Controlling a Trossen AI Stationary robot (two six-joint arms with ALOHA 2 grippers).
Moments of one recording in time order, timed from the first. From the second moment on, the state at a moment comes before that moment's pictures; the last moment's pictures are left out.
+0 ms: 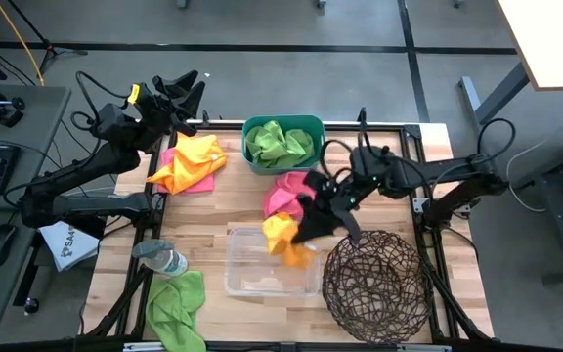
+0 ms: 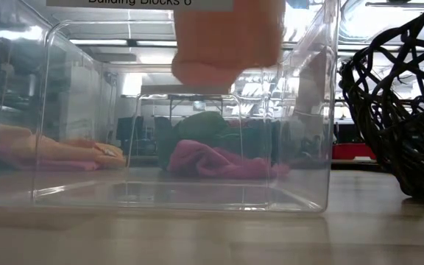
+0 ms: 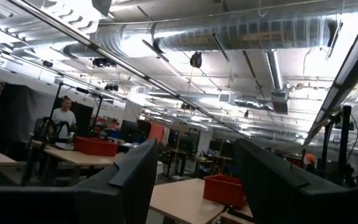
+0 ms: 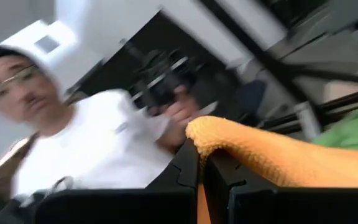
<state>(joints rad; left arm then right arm) 0.48 0.86 0.90 0.47 -0.14 -0.15 0.17 1.51 1.55 0.00 -0.59 0.85</state>
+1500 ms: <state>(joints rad) 0.48 0.86 0.90 0.47 -0.13 -0.24 0.17 1.74 1.70 -0.31 -0.54 0.44</state>
